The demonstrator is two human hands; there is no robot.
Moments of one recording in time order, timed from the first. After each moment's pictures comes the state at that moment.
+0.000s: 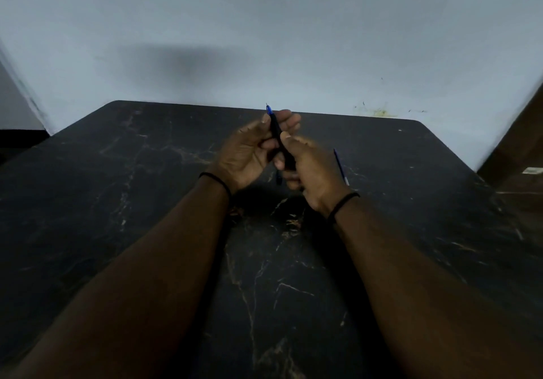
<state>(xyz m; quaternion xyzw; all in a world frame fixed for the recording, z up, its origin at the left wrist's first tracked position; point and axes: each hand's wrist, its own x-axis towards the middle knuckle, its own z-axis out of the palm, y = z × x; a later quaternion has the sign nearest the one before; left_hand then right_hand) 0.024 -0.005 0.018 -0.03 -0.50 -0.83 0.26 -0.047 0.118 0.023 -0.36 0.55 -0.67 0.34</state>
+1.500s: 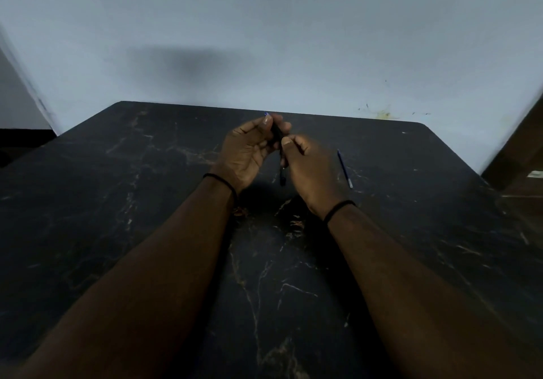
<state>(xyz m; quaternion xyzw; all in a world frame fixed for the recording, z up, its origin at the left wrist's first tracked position) 0.026 -0.007 0.017 0.03 -0.52 -0.78 0.36 -0.044 0.106 0.013 -0.41 0.68 -0.60 0.07</state>
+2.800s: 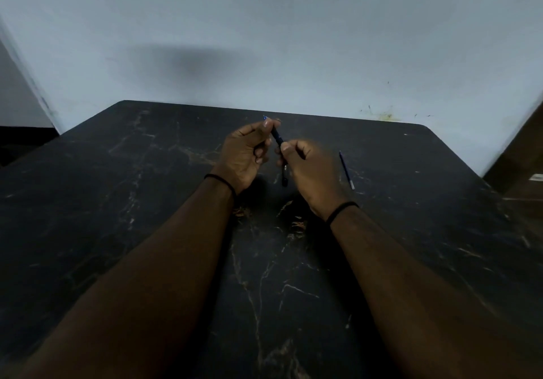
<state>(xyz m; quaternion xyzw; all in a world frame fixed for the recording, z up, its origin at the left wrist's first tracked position) 0.027 -0.017 0.008 0.11 -0.54 -0.75 0.37 -0.045 0.110 0.011 -0.40 0.68 -0.60 0.10</state>
